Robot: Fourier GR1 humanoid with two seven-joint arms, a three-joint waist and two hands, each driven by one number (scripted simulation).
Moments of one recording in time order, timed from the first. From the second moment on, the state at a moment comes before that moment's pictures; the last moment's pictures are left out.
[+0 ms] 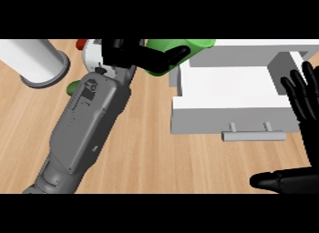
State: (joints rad) left arm -0.94 0.00 -0.04 -1.11 0.21 0.22 -0.17; right arm -0.08 -0.09 -0.08 -2.07 -0.15 0.15 0.15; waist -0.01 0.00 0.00
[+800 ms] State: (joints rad) left arm -1.21 0.00 -0.19 -0.66 0.40 0.36 -0.30; right arm -0.08 -0.10 -0.09 -2.04 -0.17 0.18 0.13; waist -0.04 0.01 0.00
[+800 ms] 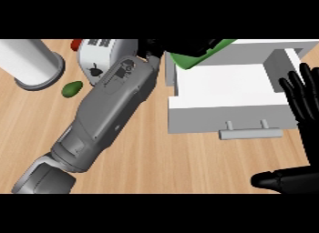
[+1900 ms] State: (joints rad) left arm -1.32 0.00 -0.55 -0.39 0.56 0.47 -0.32; right arm -0.17 -0.10 -0.08 -2.01 -0.19 0.18 0.15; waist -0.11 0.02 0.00
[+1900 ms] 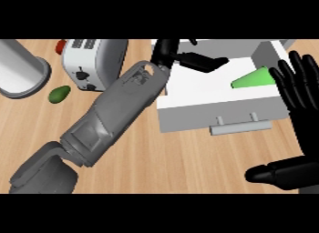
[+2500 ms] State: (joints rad) left arm -1.31 0.00 -0.55 -0.47 0.71 0.45 -0.42; right arm -0.17 -0.11 -0.11 -2.01 -0.30 0.21 0.17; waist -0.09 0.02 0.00
